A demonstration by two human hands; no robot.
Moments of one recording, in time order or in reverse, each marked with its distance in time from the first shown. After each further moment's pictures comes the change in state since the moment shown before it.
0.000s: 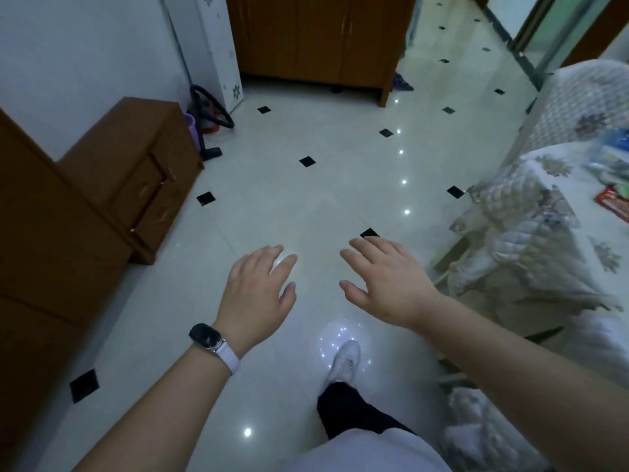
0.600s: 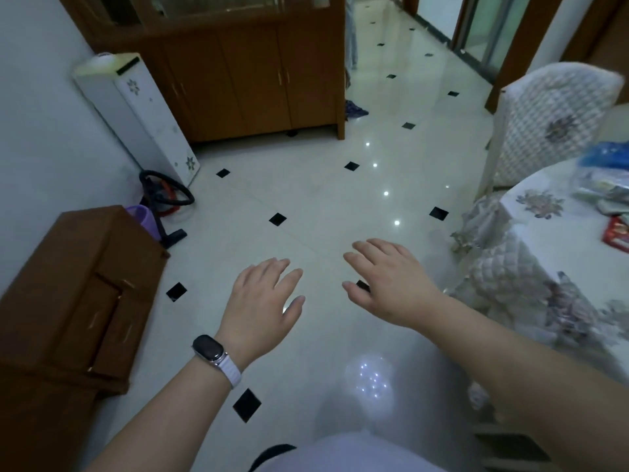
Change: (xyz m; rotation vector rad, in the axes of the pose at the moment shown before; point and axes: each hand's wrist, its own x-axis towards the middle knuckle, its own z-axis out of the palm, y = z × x) left_hand 0.350 0.010 0.063 0.094 -0.042 0.292; right_hand 0.178 0.261 0.026 0.009 0.042 0.266
